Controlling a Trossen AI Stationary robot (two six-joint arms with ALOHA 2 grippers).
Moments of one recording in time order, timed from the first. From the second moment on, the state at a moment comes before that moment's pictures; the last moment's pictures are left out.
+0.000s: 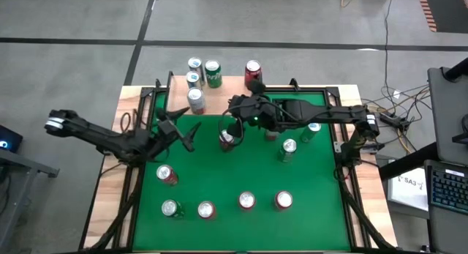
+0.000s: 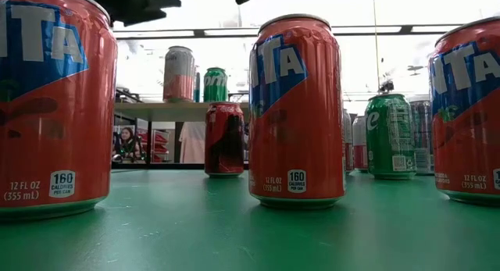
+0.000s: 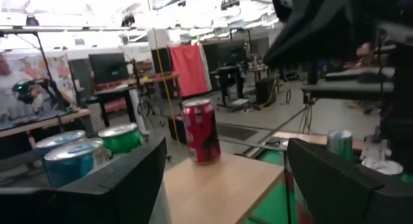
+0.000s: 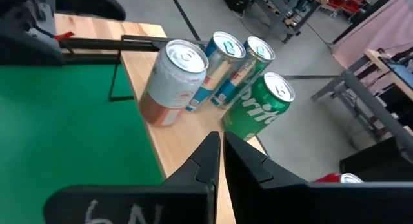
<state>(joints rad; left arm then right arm) -0.23 0.92 0.43 0.73 -0.93 0.31 0.01 1.78 1.90 -0.66 0.62 -0.13</state>
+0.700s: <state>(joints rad) -0.20 1.08 0.48 0.72 -1.16 0.31 -0.01 1.74 1.90 -0.70 0.62 -0.18</state>
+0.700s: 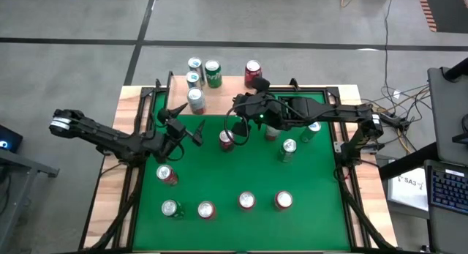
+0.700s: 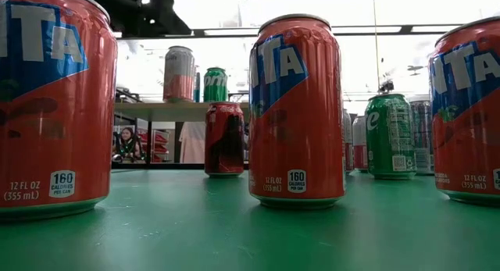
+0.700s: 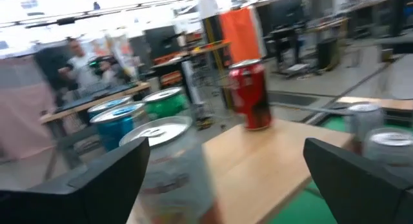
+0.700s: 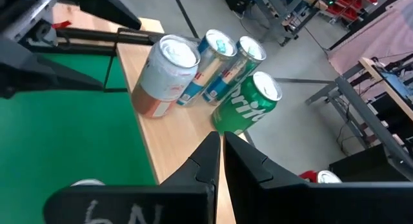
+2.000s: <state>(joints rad) 0.00 1.34 0.50 0.76 -1.24 0.06 -0.03 1.74 1.90 -0.70 0.62 -0.20</state>
